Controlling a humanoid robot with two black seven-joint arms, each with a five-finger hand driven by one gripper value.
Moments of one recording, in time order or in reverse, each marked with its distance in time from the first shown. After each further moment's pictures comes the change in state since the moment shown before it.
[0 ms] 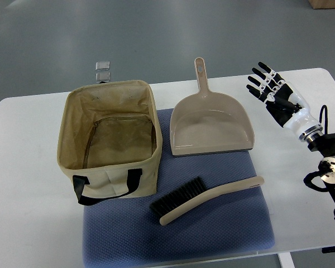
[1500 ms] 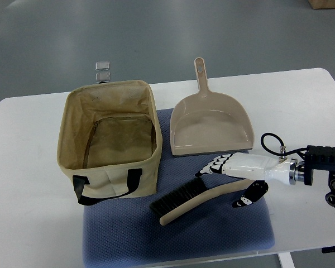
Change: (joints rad) left arm 0.000 0.000 0.000 0.000 0.000 0.000 0.000; right arm 0.180 -0.472 -0.809 0.421 -1.138 -0.275 0.238
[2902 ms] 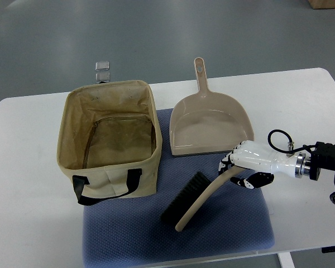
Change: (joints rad) left arm 0.000 0.000 0.000 0.000 0.000 0.000 0.000; right arm 0.030 -0.037 -0.019 -0.027 -0.105 -0.157 -0.075
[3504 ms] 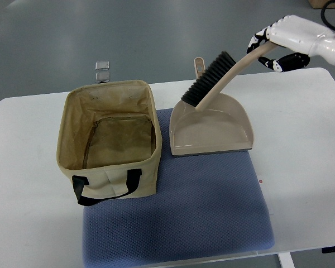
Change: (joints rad) left arm 0.000 0.000 0.000 0.000 0.000 0.000 0.000; right arm 0.479 -0.099 0.025 -0.216 0.193 -0.006 0.024
